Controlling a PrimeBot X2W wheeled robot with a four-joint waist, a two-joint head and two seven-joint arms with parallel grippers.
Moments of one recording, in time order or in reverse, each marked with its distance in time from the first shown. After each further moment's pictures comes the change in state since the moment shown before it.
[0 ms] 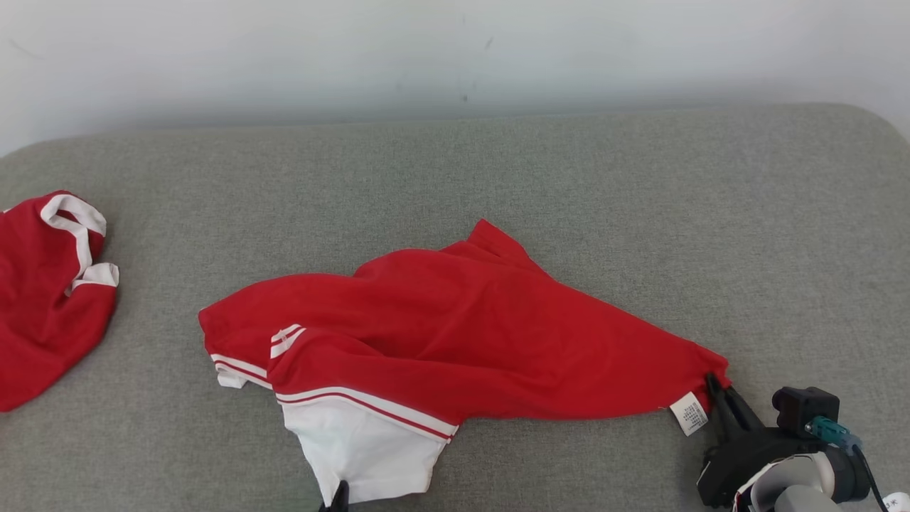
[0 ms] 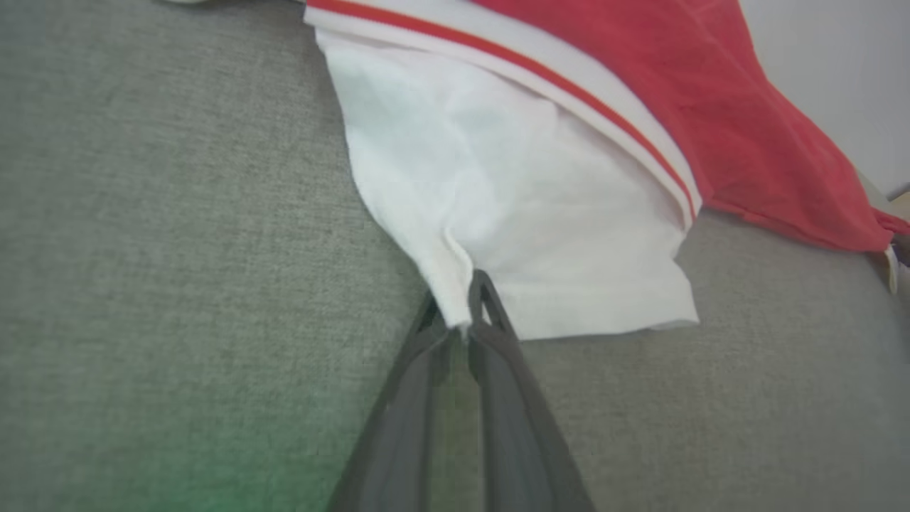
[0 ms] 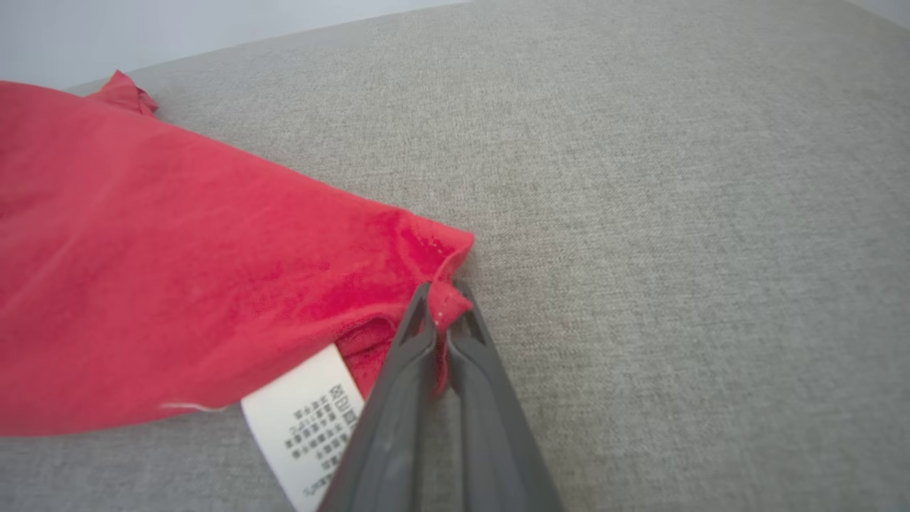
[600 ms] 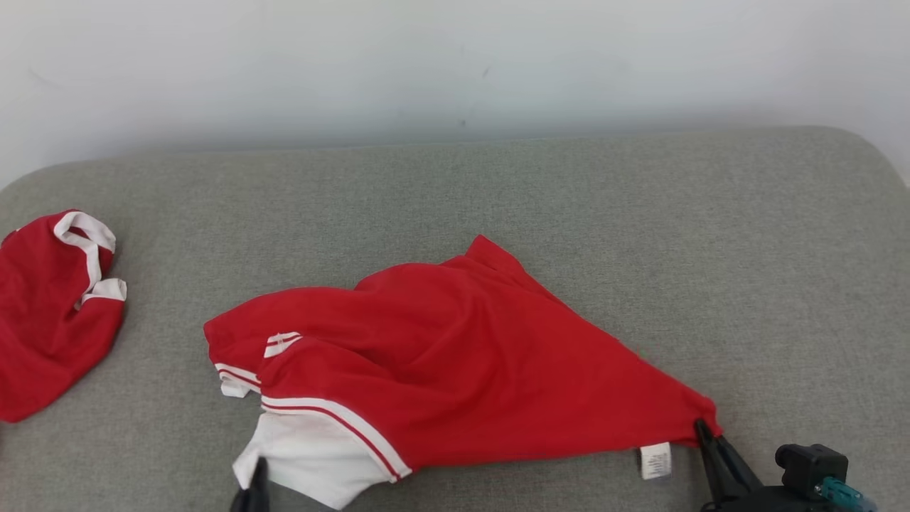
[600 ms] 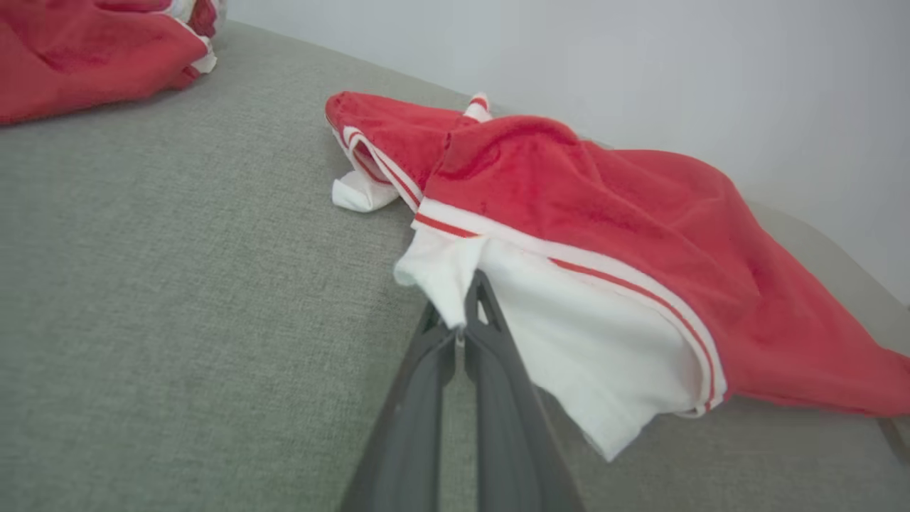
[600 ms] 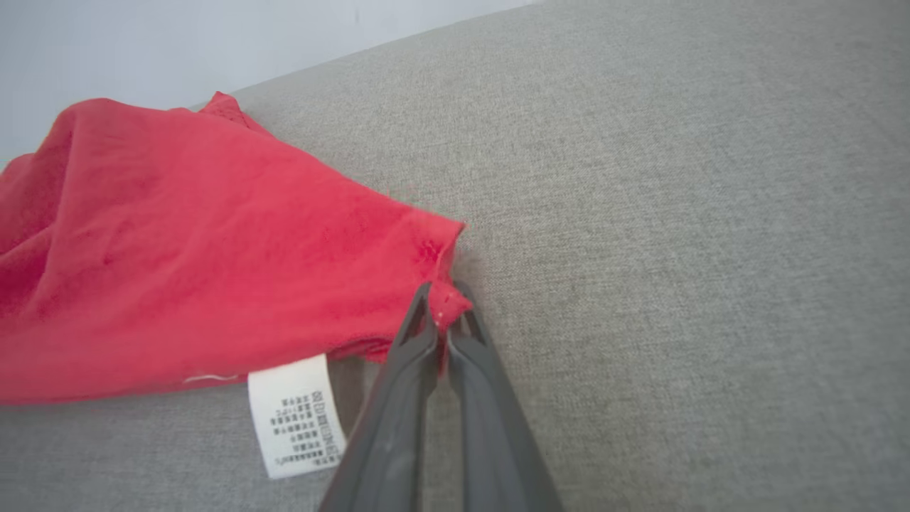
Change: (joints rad) left arm 0.107 0.008 0.187 -0.246 0.030 0.000 0.004; right arm 0.205 -0.026 0.053 -0.224 0.124 0.000 0.000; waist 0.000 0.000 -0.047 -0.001
